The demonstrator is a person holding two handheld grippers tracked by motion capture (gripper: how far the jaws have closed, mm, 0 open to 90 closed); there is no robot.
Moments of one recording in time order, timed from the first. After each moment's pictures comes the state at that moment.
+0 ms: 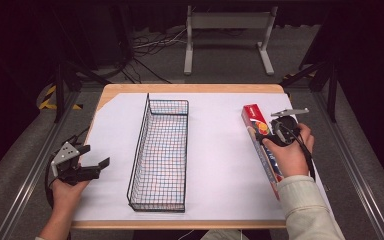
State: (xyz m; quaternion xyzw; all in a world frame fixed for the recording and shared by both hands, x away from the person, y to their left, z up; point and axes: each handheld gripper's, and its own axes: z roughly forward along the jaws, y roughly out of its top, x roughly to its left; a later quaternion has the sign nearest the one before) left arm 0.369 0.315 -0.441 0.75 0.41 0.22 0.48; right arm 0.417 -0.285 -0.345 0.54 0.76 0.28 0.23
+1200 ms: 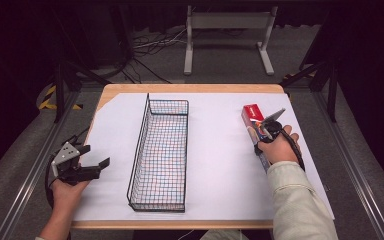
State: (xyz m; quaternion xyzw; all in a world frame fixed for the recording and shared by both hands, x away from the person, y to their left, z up) left arm 0.369 0.315 -0.442 0.75 0.41 0.22 0.48; right arm 0.467 -0.289 -0.407 0.62 0.77 0.08 0.09
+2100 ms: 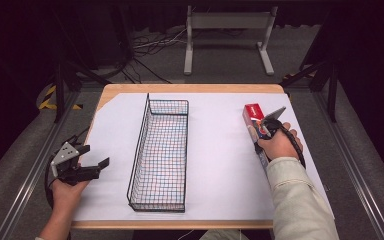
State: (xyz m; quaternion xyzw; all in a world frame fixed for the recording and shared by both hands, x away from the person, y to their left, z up) left arm 0.369 0.315 -0.442 0.75 0.41 0.22 0.48; right arm 0.466 -0.285 -0.398 0.66 0.74 0.08 0.09
